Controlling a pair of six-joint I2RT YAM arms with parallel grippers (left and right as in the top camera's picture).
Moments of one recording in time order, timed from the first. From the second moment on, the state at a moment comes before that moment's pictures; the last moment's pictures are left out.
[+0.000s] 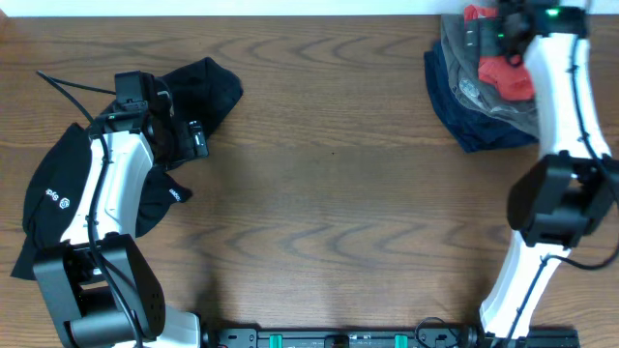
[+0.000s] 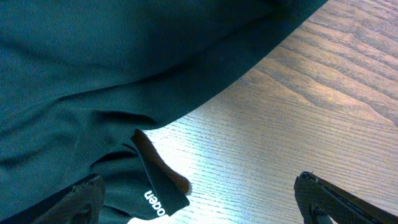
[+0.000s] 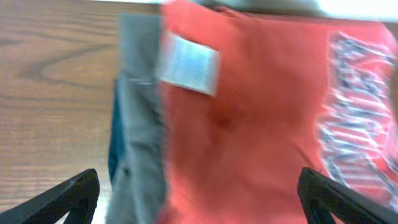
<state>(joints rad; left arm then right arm) 0.15 1.67 1.22 -0.80 0.02 -0.11 -0.10 2.19 2.15 -0.94 0.05 -0.06</state>
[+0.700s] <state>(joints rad) 0.15 1.67 1.22 -0.80 0.02 -0.11 -0.22 2.15 1.80 -0.89 -0.07 0.13</state>
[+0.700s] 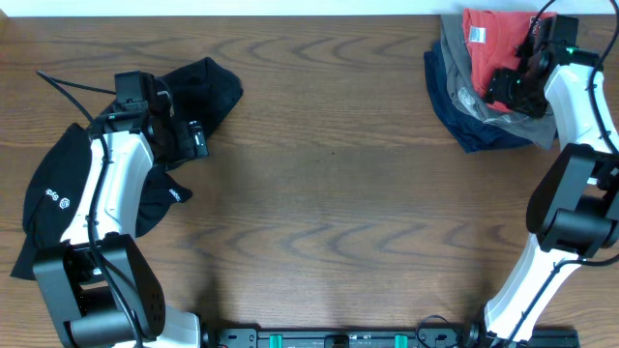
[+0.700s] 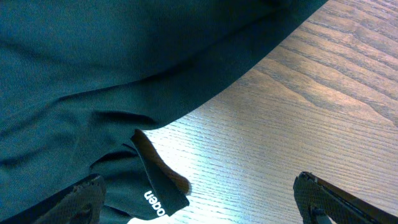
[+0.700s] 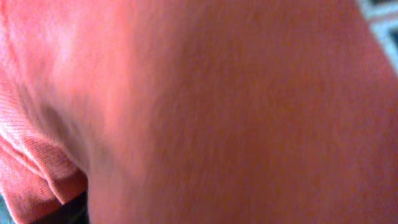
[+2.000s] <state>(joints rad) 0.15 1.67 1.22 -0.80 0.02 -0.11 -0.17 1.02 1.42 -0.73 -0.20 0.04</state>
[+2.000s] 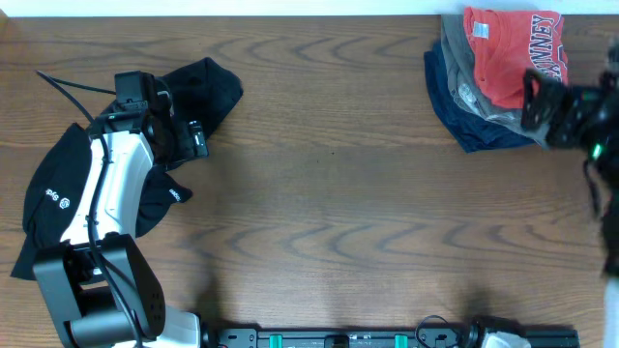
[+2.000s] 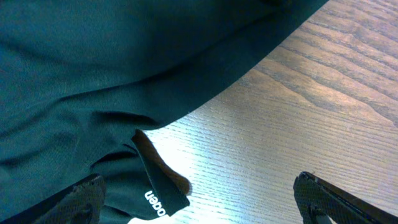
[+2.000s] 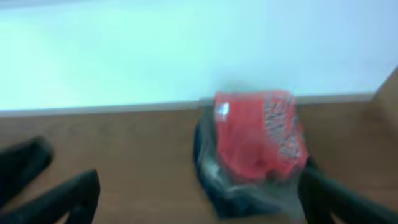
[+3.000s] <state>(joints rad) 0.15 1.67 1.22 -0.80 0.02 -0.11 -0.16 0.04 0.01 -0.05 -0.25 0.06</state>
